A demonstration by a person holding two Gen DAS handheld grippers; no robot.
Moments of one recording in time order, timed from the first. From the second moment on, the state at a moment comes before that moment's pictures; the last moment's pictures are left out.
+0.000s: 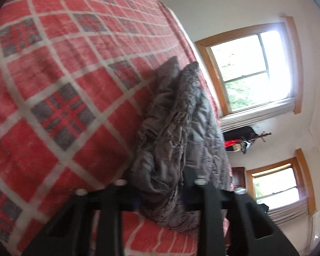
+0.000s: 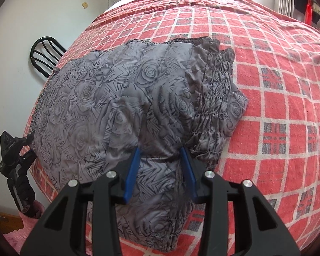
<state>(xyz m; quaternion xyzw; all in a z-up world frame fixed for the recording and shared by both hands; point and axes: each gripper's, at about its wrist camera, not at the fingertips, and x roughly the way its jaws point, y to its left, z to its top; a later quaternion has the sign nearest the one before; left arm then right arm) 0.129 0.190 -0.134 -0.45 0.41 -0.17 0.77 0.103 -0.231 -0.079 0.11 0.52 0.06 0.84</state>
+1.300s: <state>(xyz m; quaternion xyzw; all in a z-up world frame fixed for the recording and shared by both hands) 0.079 -0.007 0.037 -0.09 0.29 -0.39 0.87 0.048 -0.267 -0.082 0.19 0.52 0.05 0.83</state>
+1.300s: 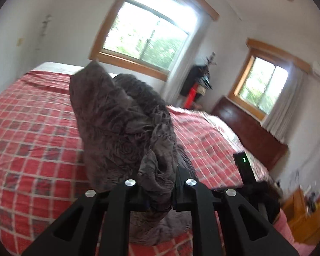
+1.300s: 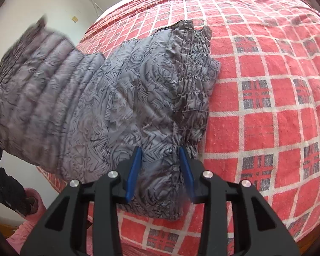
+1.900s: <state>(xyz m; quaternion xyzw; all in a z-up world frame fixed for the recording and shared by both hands) 0.120 -0.087 -0.080 -0.04 0.47 -0.44 0.77 0.047 -0.289 -0.100 0.20 0.53 0.06 0.82</state>
